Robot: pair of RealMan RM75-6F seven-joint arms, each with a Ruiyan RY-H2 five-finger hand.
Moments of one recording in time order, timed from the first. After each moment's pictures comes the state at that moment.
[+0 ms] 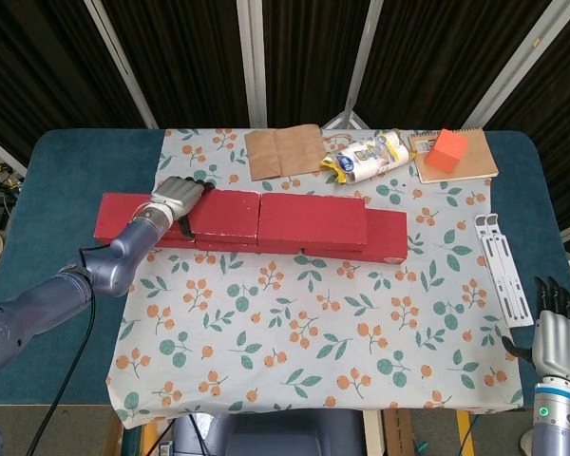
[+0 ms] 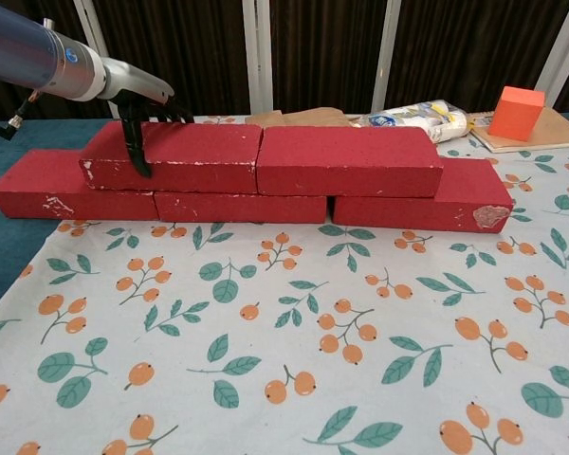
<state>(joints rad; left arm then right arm) -1.35 -1.44 0.14 -1.02 0.52 0.37 0.23 0.11 -1.19 0.17 -1.86 -1.00 1.48 -0.42</state>
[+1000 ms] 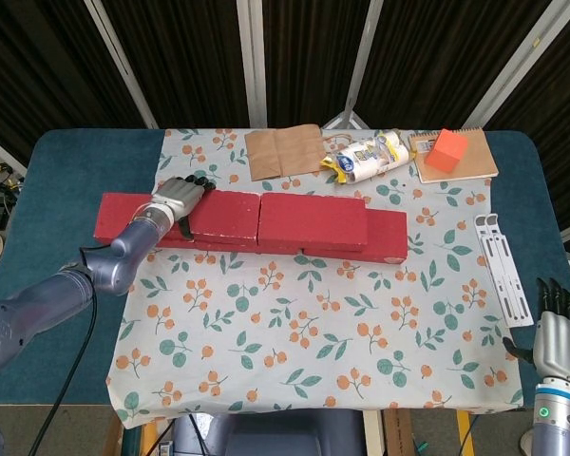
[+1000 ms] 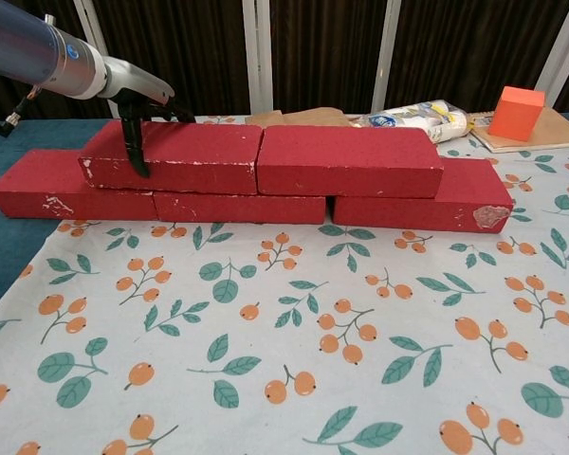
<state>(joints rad) -1.39 -1.42 0.18 -1.05 0.47 0.36 0.22 0.11 -1.19 0.17 -1.86 -0.99 1.49 -0.43</state>
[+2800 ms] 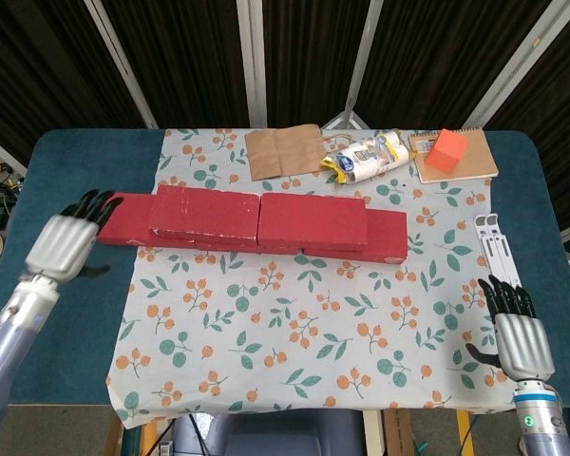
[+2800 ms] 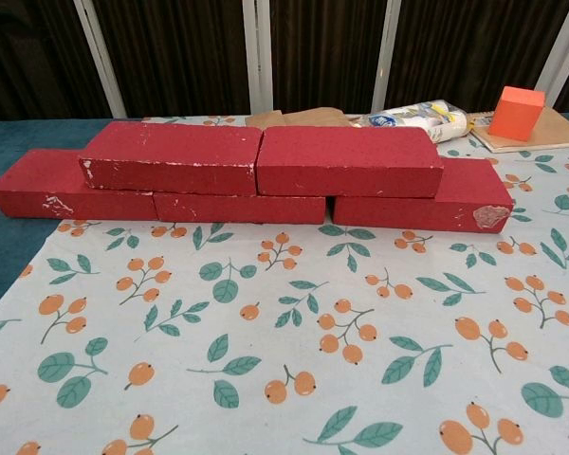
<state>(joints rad) -0.84 -1.01 0.31 -1.80 1.06 1.42 0.17 0.13 -1.14 0.05 -1.81 -1.32 1.37 -0.26</state>
